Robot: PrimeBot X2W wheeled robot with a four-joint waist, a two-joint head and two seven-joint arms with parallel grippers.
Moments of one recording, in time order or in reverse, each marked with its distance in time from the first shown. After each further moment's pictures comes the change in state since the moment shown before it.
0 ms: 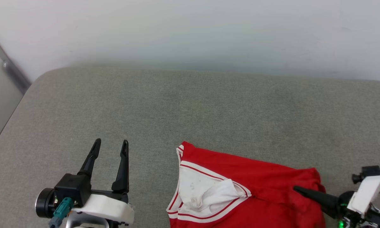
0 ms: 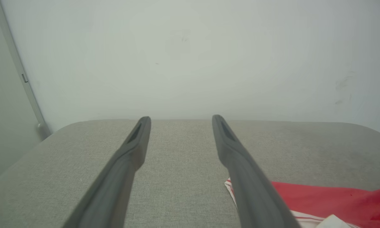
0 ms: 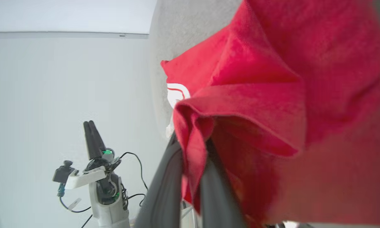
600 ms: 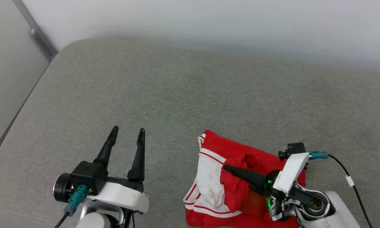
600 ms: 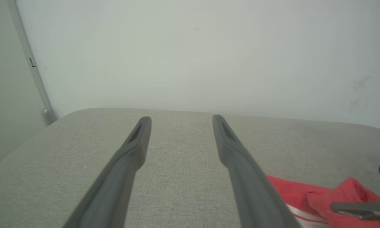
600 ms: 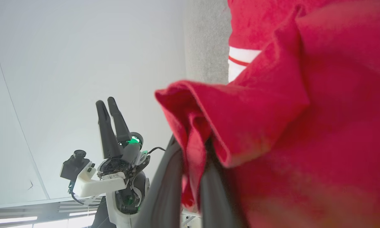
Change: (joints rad) left arm -0.100 -0.058 -0.046 0.072 -0.002 -0.043 -0.029; right arm -0.151 0.004 0.601 0.165 0.366 0.000 -0.413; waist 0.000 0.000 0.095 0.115
